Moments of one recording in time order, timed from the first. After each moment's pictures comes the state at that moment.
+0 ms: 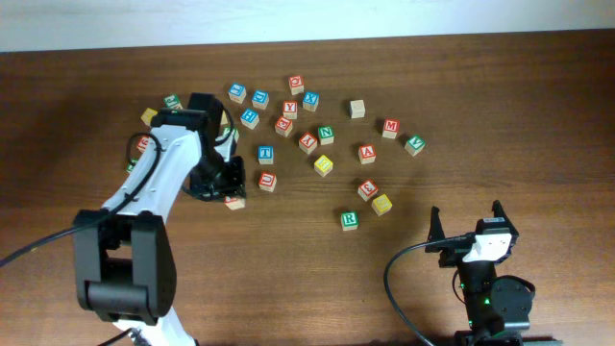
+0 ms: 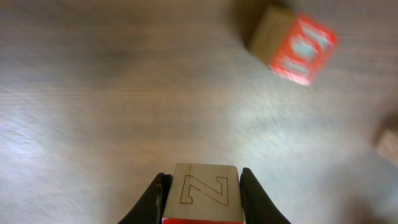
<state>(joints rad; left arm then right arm) -0.15 1.91 1.43 -1.16 0.20 -0.21 -0.03 0.02 0.01 -0.07 -0.03 -0.03</state>
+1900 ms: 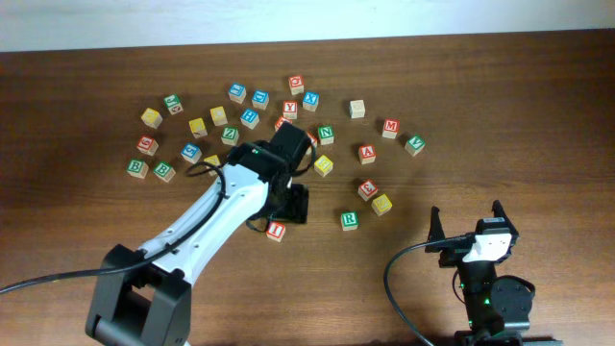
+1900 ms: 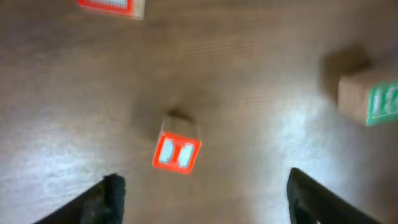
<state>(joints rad) -0.54 1.74 1.30 -1.04 0.02 -0.39 -0.03 0.02 0.01 -0.07 -0.03 -0.03</state>
